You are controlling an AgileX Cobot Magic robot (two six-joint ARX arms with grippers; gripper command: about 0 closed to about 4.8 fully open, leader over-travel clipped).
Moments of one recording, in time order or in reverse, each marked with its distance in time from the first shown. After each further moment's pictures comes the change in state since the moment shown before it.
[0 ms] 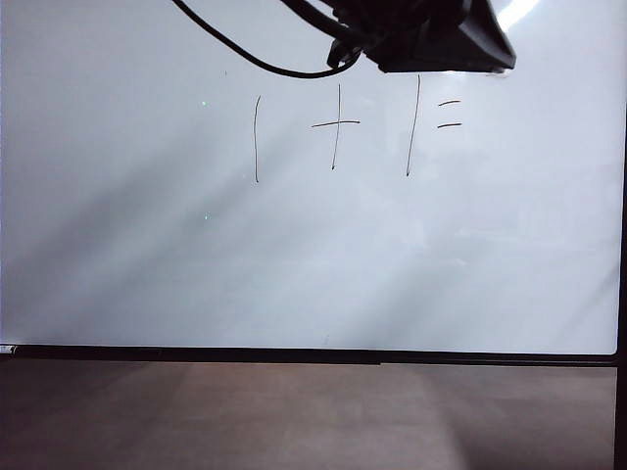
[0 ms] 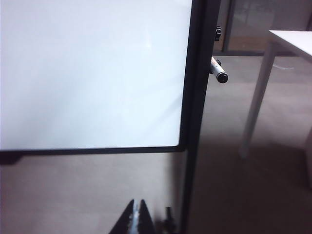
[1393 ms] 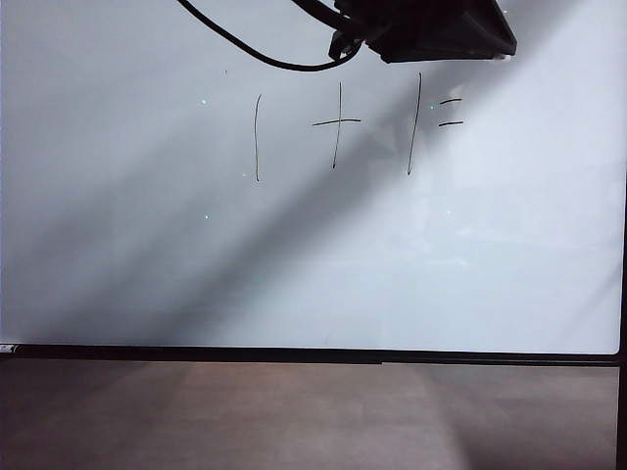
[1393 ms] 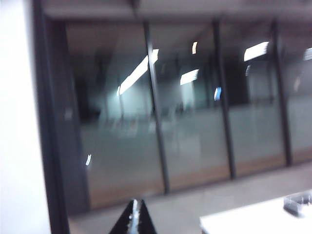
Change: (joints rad) left arm 0.002 0.000 0.001 0.043 -0.003 0.000; right arm -0.374 1.250 1.485 0.262 -0.055 0.150
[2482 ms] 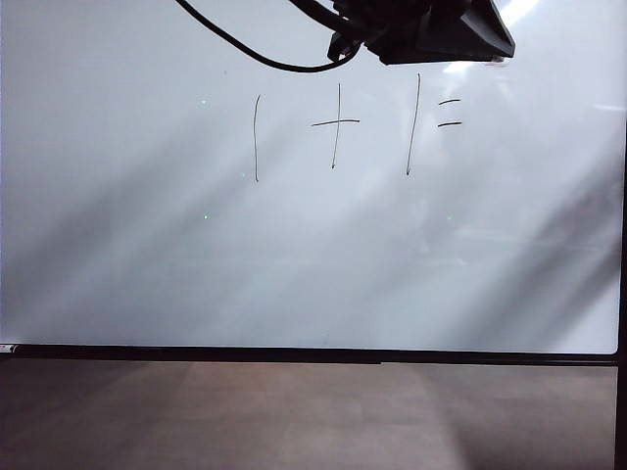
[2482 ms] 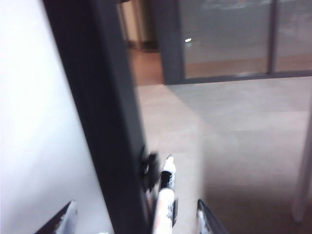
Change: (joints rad) left arm 0.001 0.000 0.000 -0.006 -0.001 0.000; right arm -0.080 0.531 -0.664 0.815 -0.575 -0.016
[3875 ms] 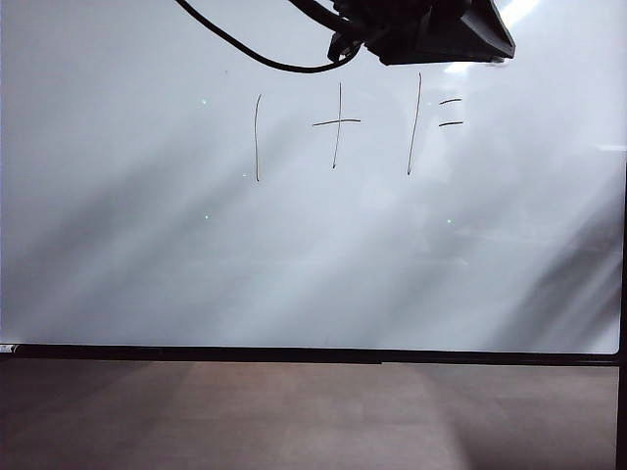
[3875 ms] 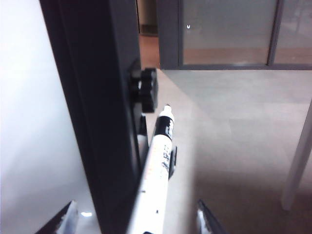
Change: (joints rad) left arm 0.000 0.000 0.000 0.000 0.000 0.000; right arm 0.046 0.215 0.026 0.124 0.046 -0.112
